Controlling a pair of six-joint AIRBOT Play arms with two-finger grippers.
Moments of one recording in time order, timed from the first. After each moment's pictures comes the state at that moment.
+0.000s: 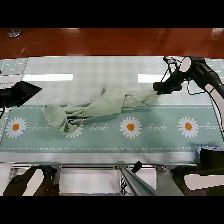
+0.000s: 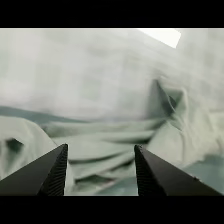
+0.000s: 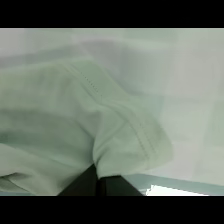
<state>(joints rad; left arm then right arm) 0.37 -0.79 0.83 0.86 -1.11 -1.36 0.08 -1.59 1.34 -1.43 1.16 1.57</state>
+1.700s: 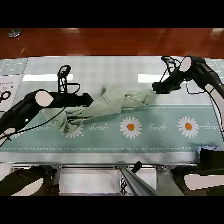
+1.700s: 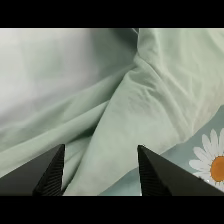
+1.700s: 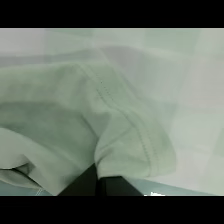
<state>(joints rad) -0.34 -1.16 0.79 1.02 -0.64 -1.43 0.08 -1.59 1.34 -1.39 1.15 1.49</state>
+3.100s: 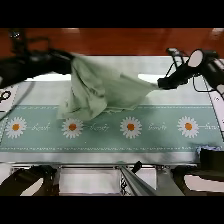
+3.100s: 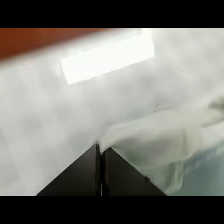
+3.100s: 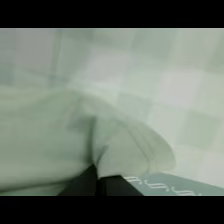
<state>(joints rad) -0.33 -0.88 1.19 1.24 -0.72 -1.40 0.08 -1.45 1.38 -1.48 1.20 1.46</state>
